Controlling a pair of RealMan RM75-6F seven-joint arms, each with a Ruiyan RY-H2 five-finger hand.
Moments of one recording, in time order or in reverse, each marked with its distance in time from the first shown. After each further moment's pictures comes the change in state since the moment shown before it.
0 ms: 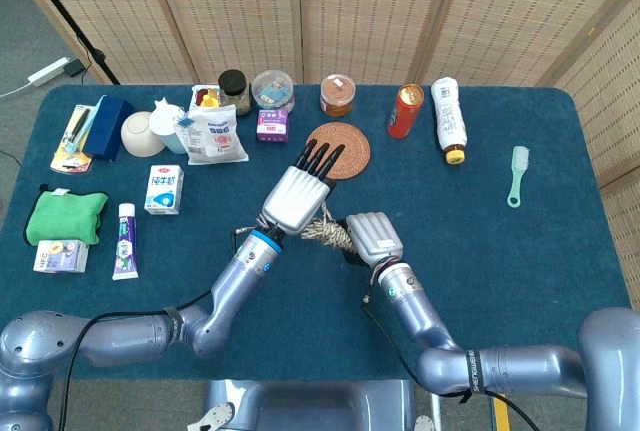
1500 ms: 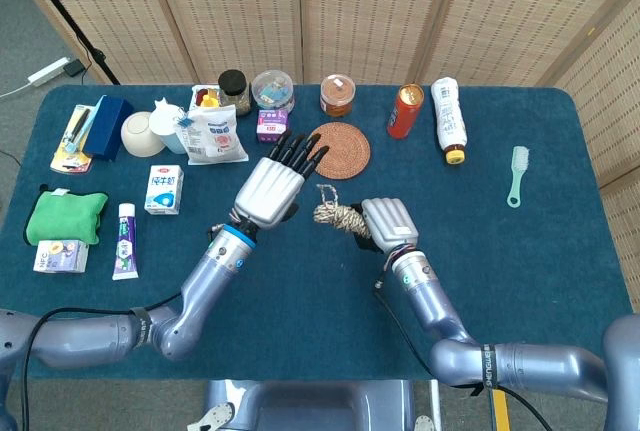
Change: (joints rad) left arm 0.060 0.205 0.025 -0.227 -0.036 0.051 -0.024; right arm -0.051 0.055 0.049 0.021 -0.034 -0.024 0.051
